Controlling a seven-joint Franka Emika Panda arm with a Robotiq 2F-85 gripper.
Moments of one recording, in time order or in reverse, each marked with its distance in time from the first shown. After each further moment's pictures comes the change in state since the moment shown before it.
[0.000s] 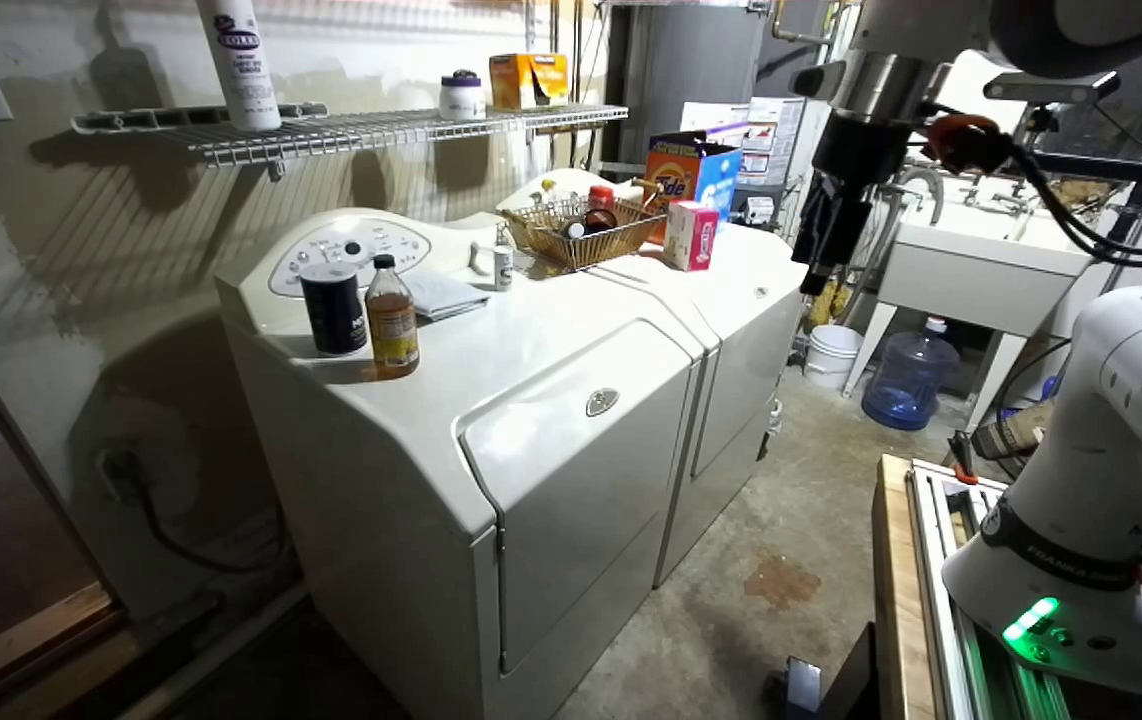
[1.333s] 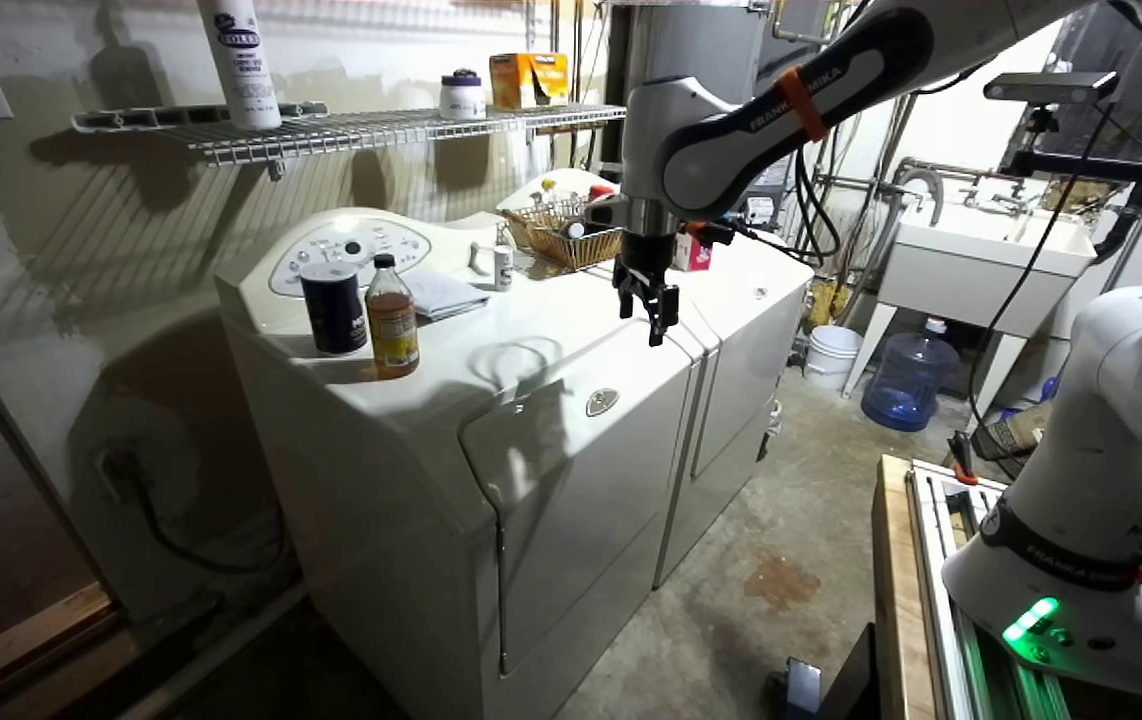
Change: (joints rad) arm -0.012 0.886 -0.135 0.420 -0.043 0.350 -0.748
